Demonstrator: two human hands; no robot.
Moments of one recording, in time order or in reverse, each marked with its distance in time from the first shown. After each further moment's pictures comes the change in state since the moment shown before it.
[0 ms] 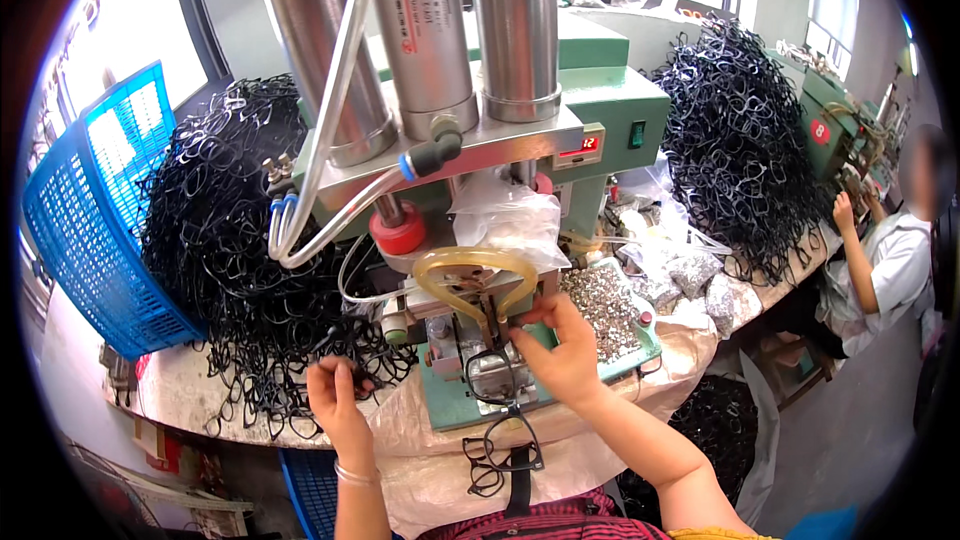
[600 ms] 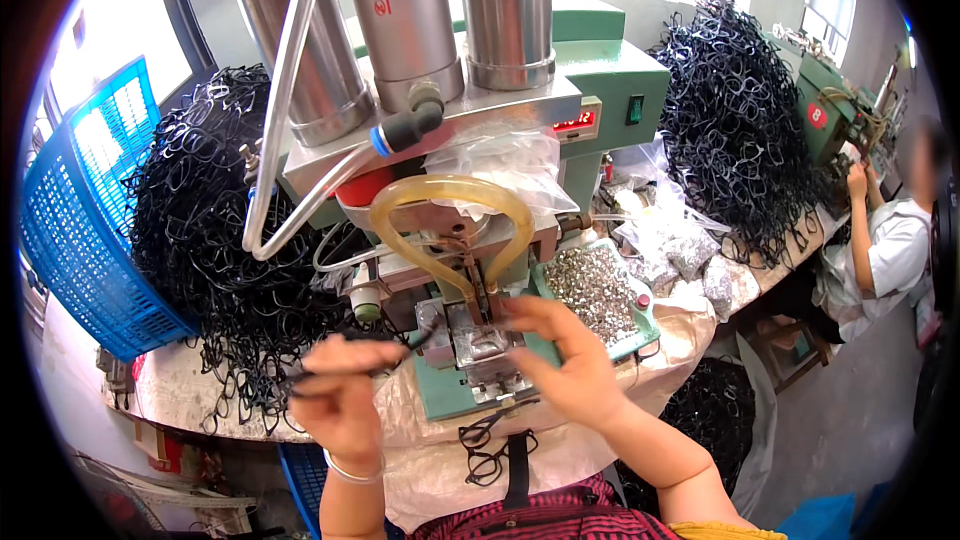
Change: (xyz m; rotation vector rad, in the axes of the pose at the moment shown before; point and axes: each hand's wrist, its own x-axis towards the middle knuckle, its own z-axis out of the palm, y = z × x) left_hand 0.006 0.084 0.063 -0.162 -0.390 0.437; right_hand -0.019 -0.020 -0.022 0.019 -0.181 0.054
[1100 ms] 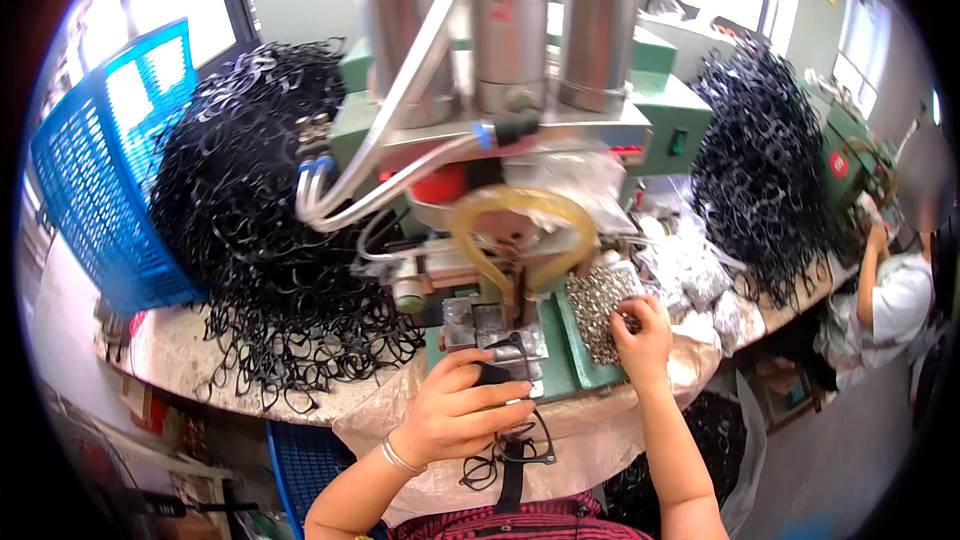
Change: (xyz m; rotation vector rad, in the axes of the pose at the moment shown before) left_hand -0.025 -0.028 0.020 0.383 -0.555 0.380; right_hand 0.009 0.101 -0.072 -0.650 0.357 0.067
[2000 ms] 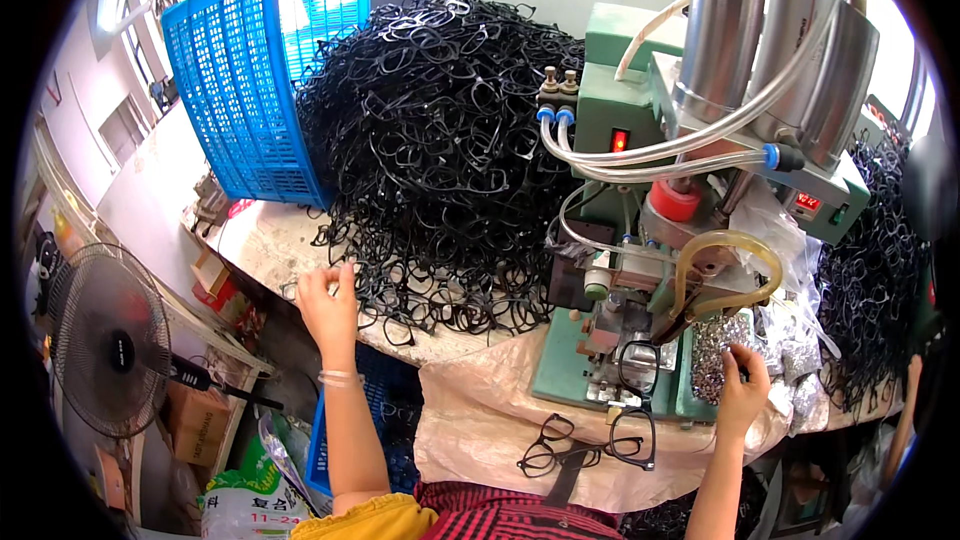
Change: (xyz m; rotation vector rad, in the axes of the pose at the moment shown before) left_hand -0.181 -0.028 -0.182 1.216 0.578 -1.200; right_hand -0.010 -0.012 -0.001 0.219 -0.015 -0.020
